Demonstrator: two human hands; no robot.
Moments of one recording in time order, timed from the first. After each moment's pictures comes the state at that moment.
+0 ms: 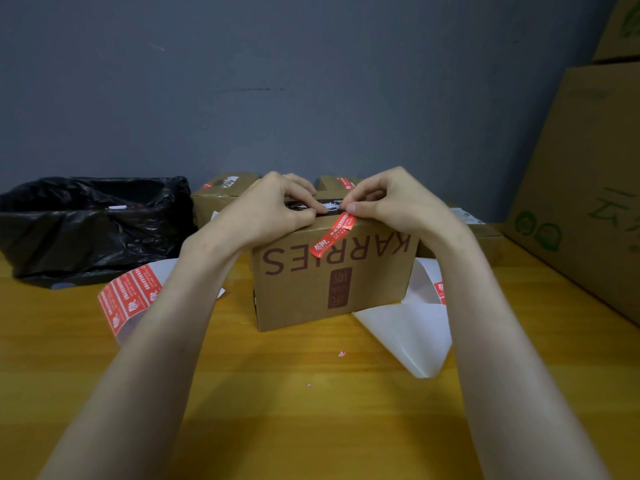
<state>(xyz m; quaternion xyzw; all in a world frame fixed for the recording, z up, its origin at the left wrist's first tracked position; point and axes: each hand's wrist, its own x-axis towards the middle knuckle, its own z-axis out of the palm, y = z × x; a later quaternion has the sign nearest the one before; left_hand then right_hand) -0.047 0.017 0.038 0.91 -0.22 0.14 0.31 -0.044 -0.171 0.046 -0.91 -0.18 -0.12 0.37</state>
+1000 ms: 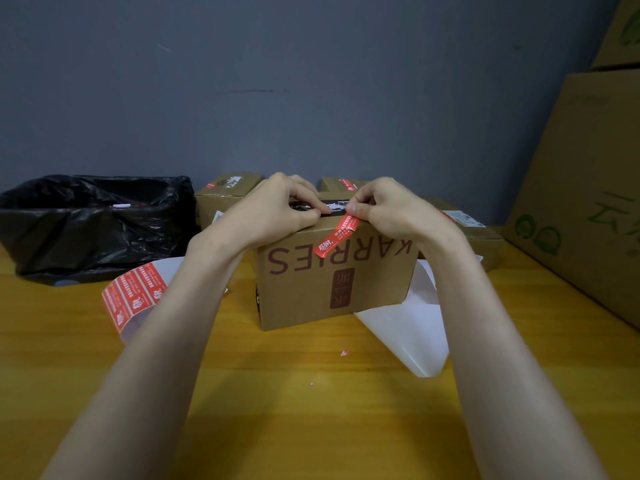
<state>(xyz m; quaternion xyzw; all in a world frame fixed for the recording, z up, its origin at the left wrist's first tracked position) -0.048 0.018 0.039 0.90 -0.24 0.13 0.33 -0.045 -0.160 0.045 -0.94 -0.16 -0.09 0.30</state>
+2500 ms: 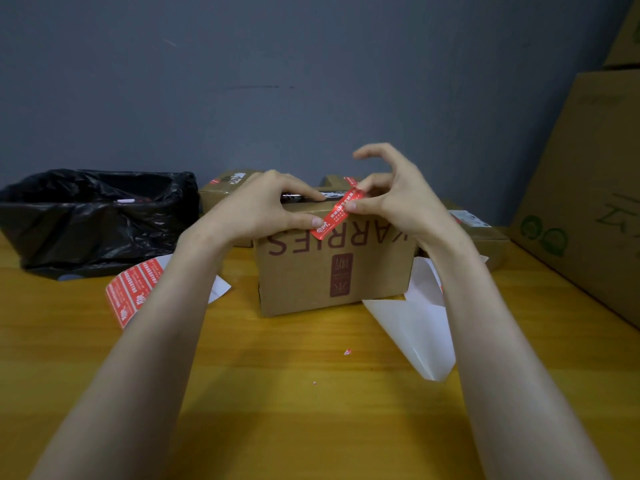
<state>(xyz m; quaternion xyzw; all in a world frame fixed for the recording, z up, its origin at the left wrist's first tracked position) -0.043 0.037 0.039 0.92 -0.25 0.14 0.27 -0.044 -0.163 0.039 -0.82 -0.21 -0.15 0.51</state>
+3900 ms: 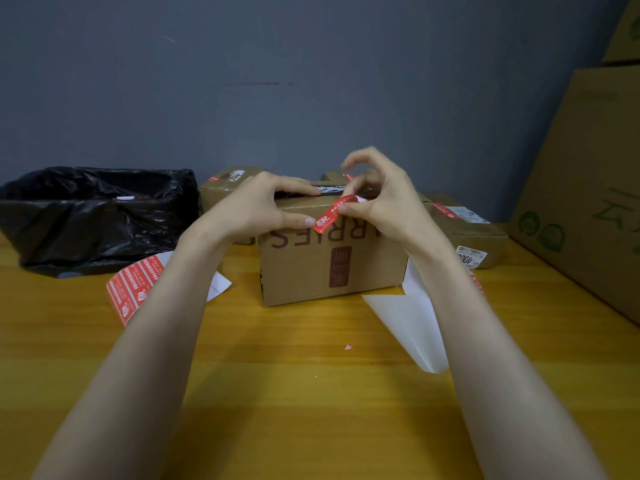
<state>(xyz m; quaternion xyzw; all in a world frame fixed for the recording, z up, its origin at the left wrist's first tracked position) -0.032 0.044 0.028 0.91 -0.24 0.12 0.33 -0.035 -0.154 0.022 -0.83 -0.24 -0.23 0.45</state>
